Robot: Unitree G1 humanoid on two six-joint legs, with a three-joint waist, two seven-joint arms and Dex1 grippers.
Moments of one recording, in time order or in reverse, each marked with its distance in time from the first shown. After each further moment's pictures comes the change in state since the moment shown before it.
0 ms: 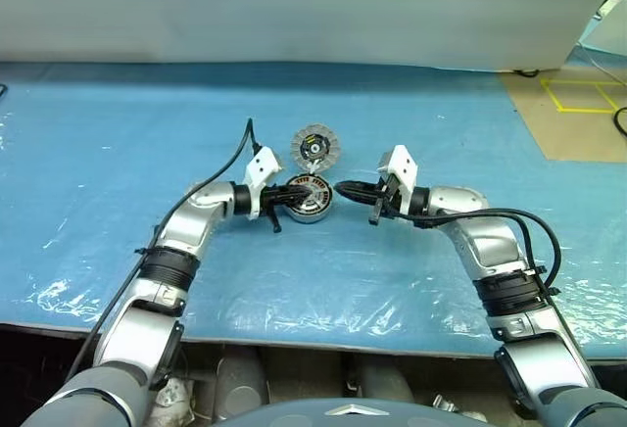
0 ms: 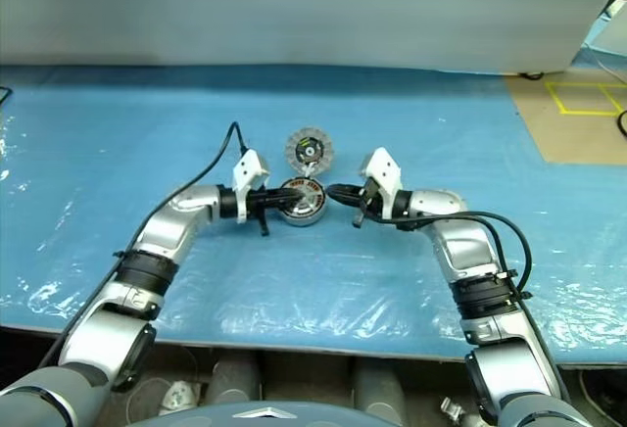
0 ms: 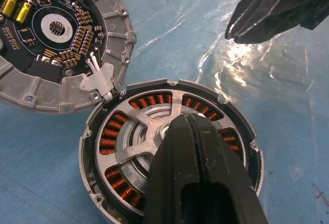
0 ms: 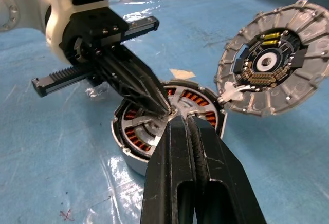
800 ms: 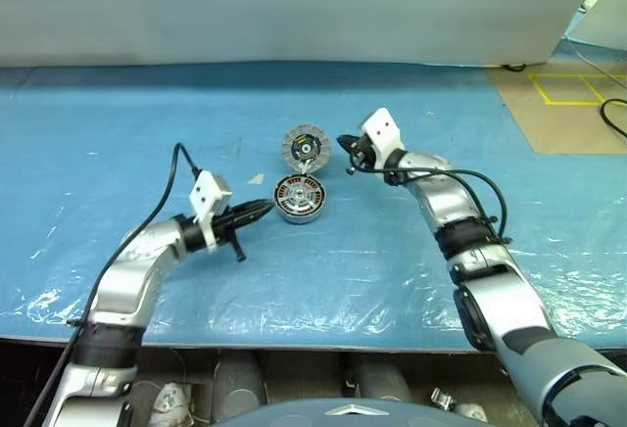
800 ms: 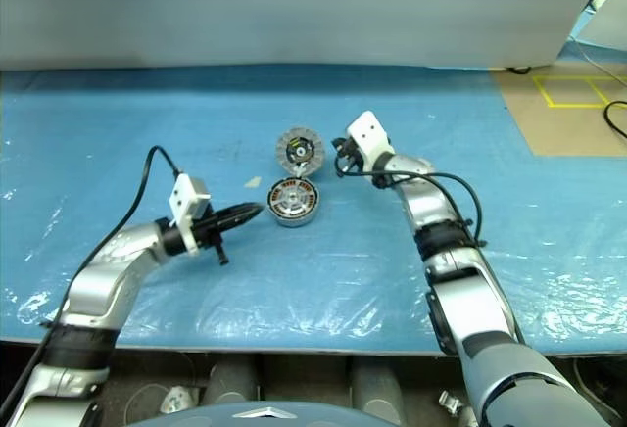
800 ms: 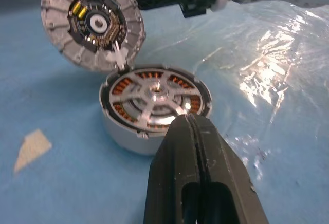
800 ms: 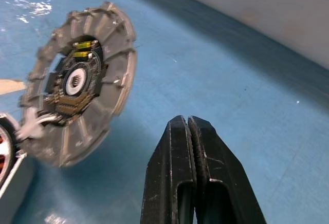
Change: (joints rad) left arm 0.474 0.156 0.177 -0.545 -0.196 0.133 0.117; right arm -0.412 0.175 0.009 0.768 -0.277 -0.429 -0.364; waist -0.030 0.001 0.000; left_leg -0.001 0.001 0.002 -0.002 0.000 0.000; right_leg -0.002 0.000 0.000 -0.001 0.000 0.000
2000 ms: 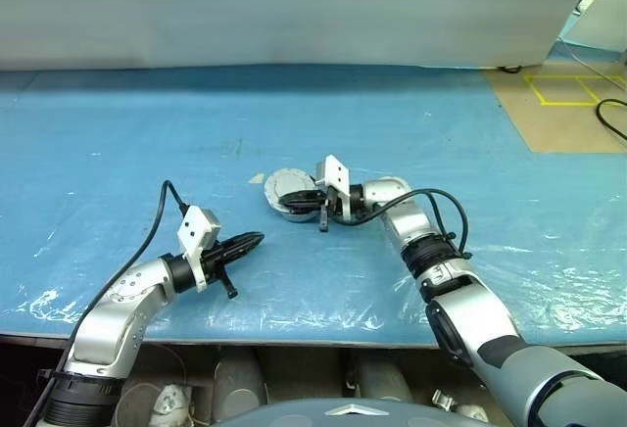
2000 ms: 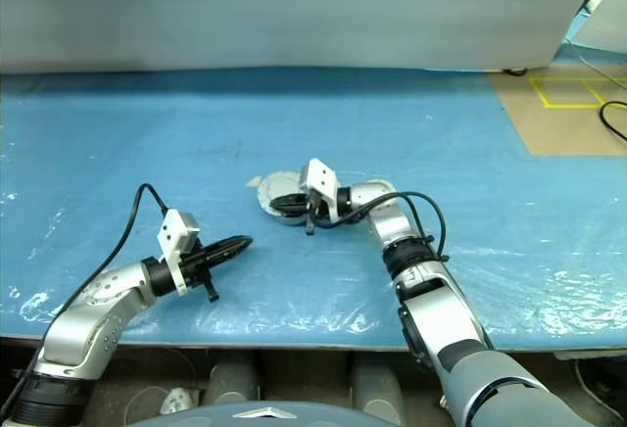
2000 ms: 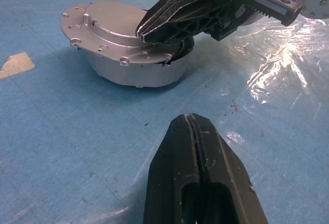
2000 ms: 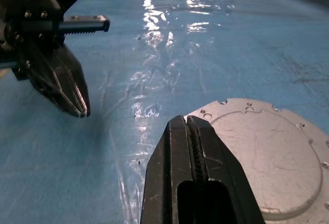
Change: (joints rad) left arm 0.147 0.008 -0.012 -0.073 -0.031 0.018 0.085; right arm 0.126 0.145 0.041 -0.092 0.091 -0.005 0.579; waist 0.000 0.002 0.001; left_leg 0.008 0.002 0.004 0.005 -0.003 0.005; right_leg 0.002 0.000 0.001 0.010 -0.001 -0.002
